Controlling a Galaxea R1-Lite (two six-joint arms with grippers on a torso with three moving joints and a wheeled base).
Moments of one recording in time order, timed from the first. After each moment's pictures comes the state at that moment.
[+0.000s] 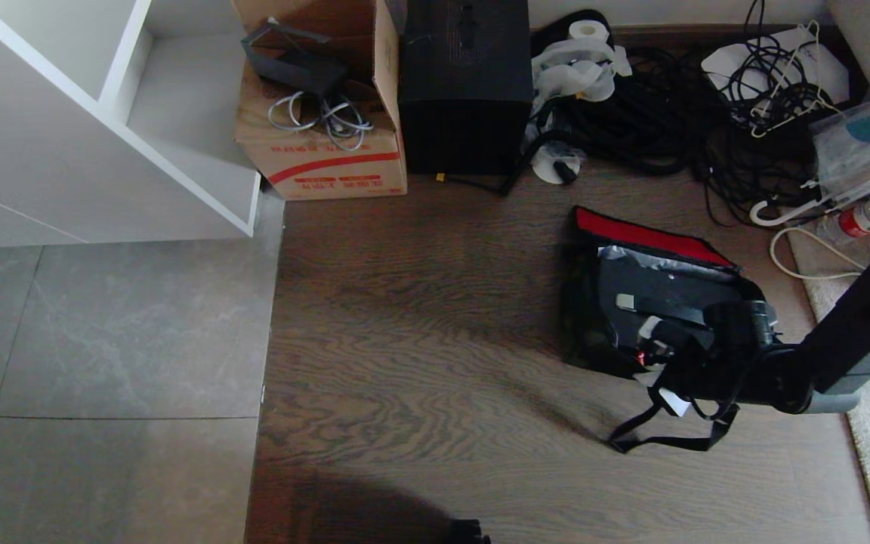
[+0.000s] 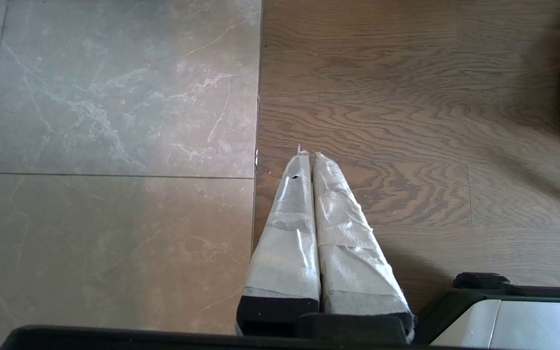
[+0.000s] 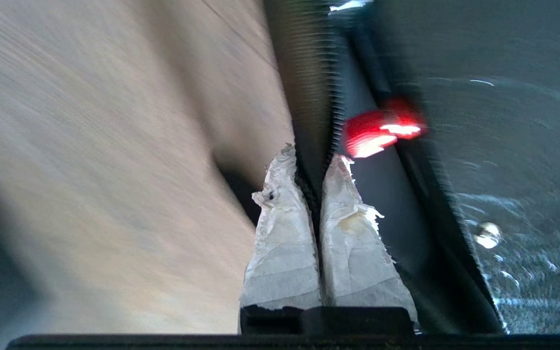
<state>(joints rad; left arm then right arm) 0.00 0.00 0.00 -0.02 0.00 0.01 -0.01 2.23 -0.89 -0.59 0.32 -0.74</state>
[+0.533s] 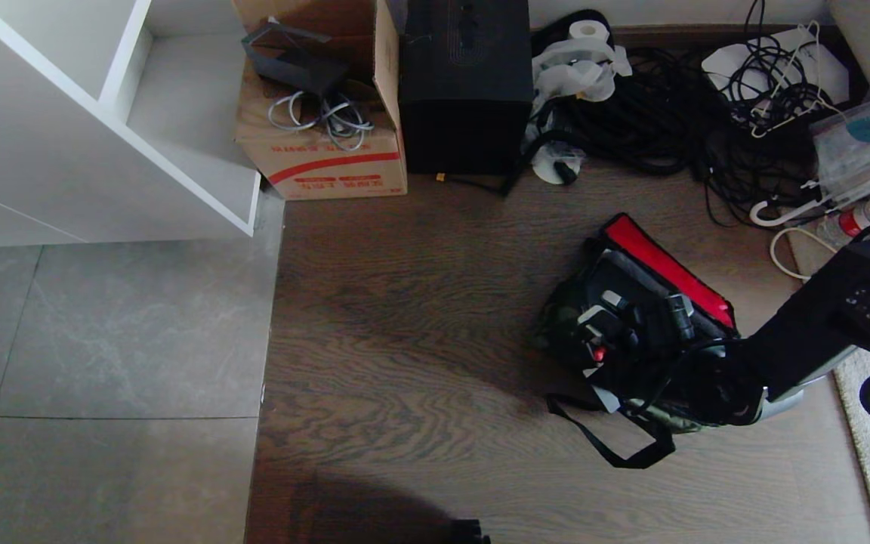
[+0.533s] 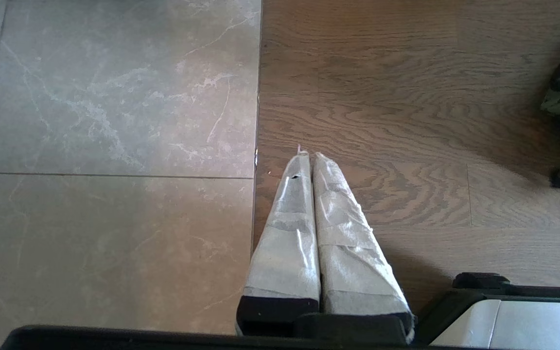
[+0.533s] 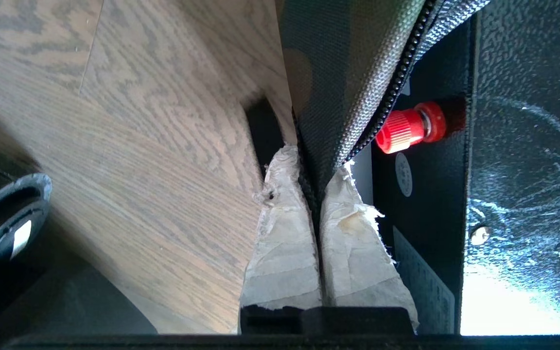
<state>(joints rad) 0.00 0.00 0.00 -0.02 0.00 0.01 0.28 2.15 -0.89 -0.57 0.00 -0.39</state>
